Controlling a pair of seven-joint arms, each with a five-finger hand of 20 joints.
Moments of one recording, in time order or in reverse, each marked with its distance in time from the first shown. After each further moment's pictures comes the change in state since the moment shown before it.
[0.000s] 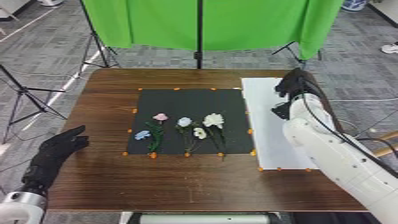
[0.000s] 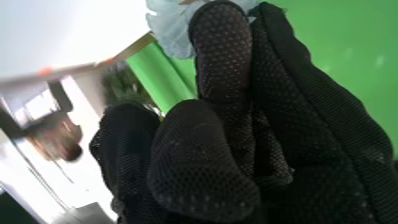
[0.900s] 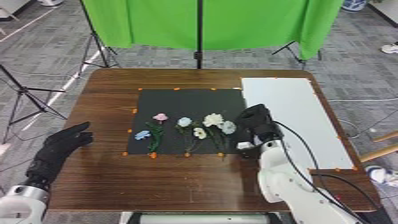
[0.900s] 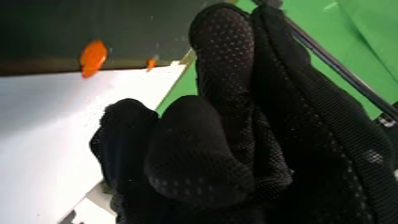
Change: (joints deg) left arm -2.4 1.5 1.0 1.2 0.3 -1.7 -0.3; right arm -22.6 -4.2 1.9 -19.2 2.4 6.9 -9.2
